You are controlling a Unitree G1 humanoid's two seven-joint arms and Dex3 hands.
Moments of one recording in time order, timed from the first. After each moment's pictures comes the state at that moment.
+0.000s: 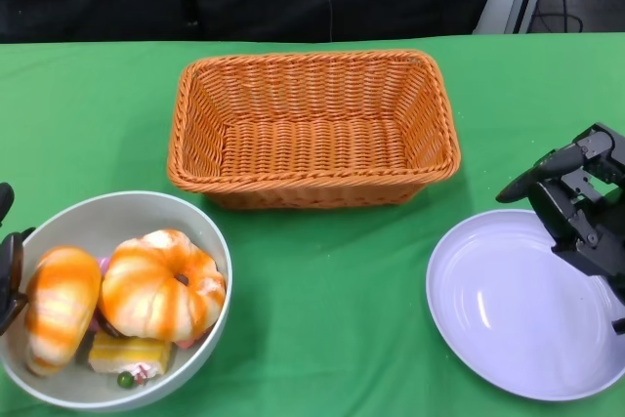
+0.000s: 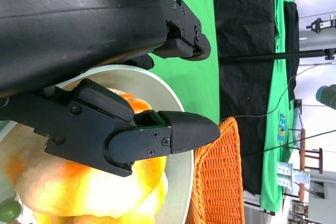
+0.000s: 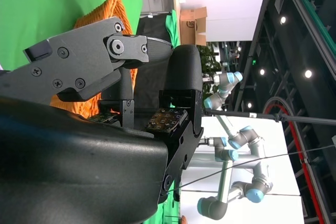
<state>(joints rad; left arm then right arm) -0.11 0.23 0.34 0.48 -0.31 -0.19 -0.30 -0.17 -0.02 -0.21 0.25 0.44 -0.36 0.57</state>
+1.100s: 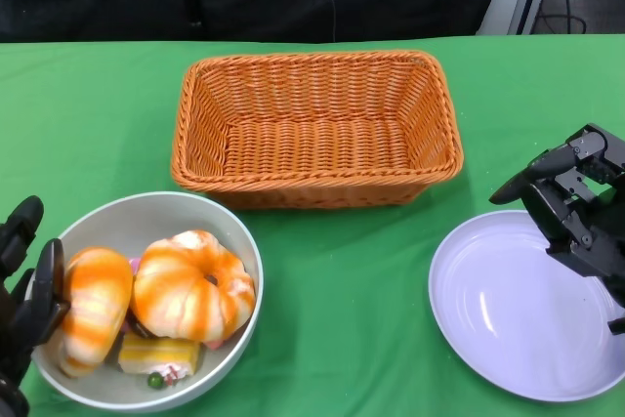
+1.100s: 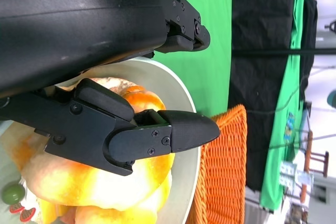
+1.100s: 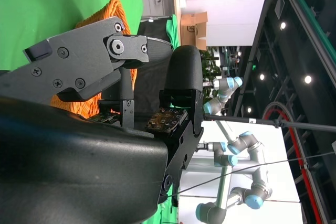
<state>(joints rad) -0.04 0.11 0.30 0.30 -0.29 -0.07 -0.17 -0.17 -0.01 -0.20 0.25 0.43 -0.36 0.58</state>
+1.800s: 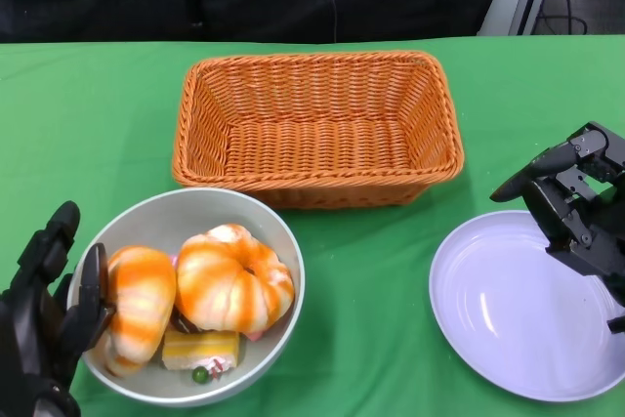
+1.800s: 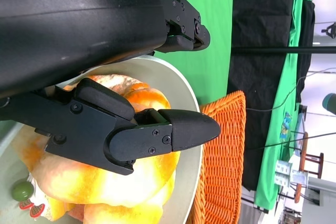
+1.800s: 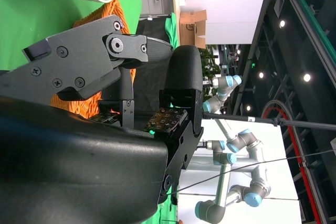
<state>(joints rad) 0.01 0.01 0.22 0.19 -0.24 -0.06 -0.09 -0.17 -0.01 -0.19 0.25 0.43 -0.36 0.56</state>
